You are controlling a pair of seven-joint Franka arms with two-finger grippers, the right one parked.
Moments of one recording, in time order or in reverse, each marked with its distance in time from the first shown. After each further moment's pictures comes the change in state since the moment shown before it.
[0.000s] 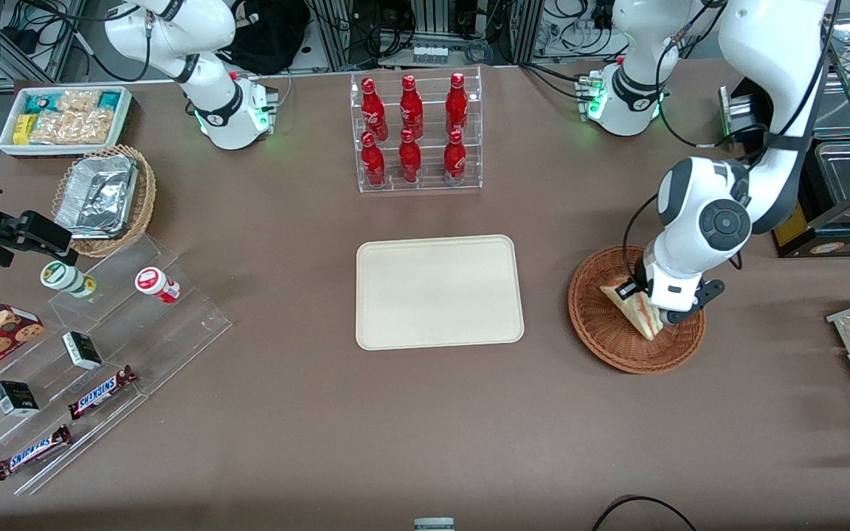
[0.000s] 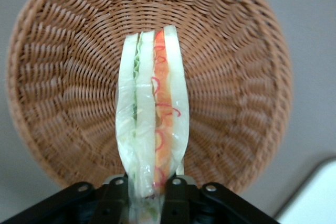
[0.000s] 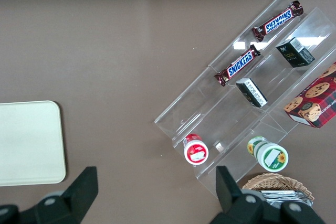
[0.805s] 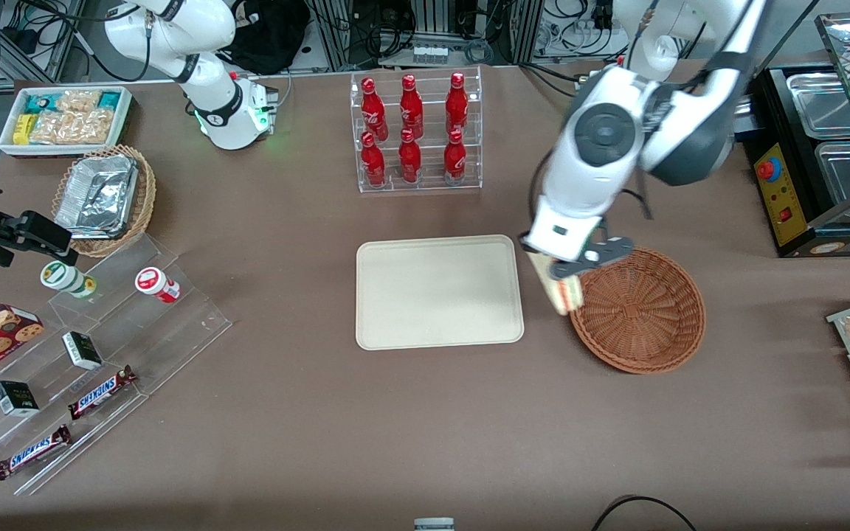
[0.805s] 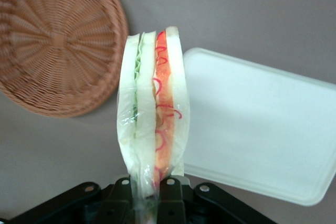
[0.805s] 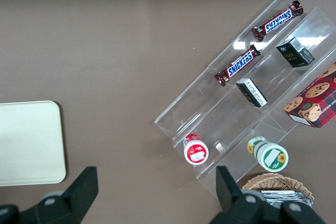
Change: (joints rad) arm -0.376 0.013 -0.010 0.386 -0.002 -0.361 -0.116
